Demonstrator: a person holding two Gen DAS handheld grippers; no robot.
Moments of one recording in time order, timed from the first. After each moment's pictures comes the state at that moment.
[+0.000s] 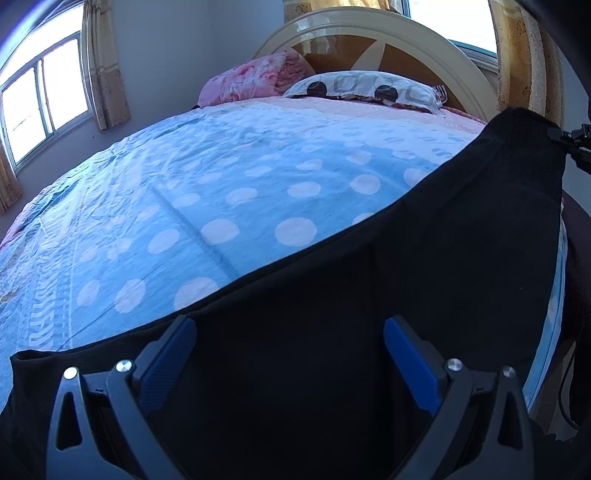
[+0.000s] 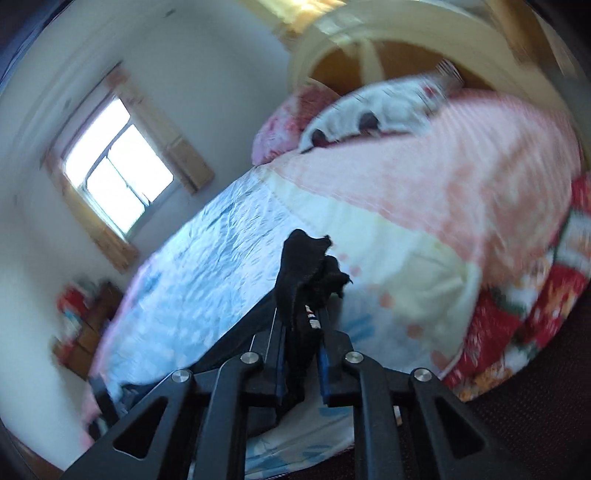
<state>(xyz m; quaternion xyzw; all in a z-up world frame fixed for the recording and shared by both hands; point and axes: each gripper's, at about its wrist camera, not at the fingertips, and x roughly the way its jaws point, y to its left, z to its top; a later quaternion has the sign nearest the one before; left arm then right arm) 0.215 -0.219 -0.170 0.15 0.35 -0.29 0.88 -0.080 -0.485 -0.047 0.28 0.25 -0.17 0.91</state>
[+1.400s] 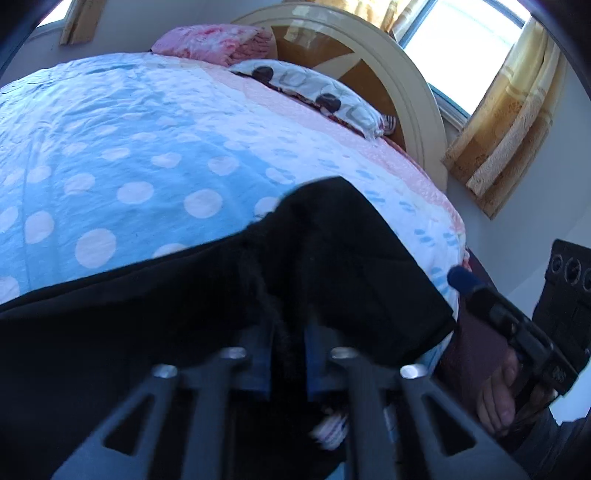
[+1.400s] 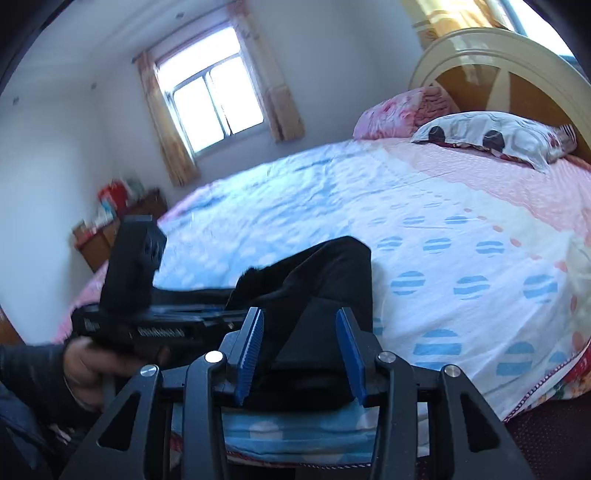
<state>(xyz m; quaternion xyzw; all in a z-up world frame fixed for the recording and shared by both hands) 0.209 -0.301 -0.153 -0.04 0.45 -0.42 0.78 -0.050 -0.379 -0.092 0.16 0.26 -0.01 0.95</state>
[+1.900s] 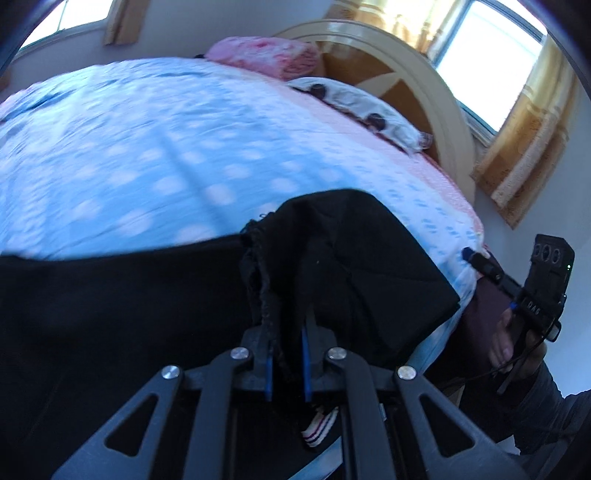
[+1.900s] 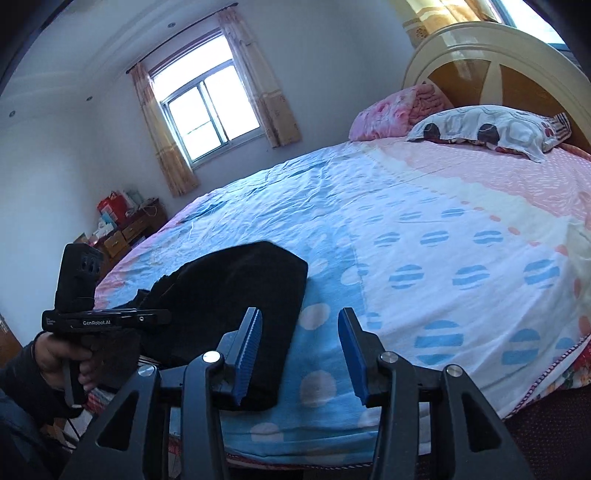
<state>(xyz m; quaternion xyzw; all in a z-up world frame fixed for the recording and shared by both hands) 0.198 -0.150 -0.133 -0.04 0.46 -0.34 0.82 -0.046 -0.373 -0.096 0.16 0.26 -0.01 0.95</state>
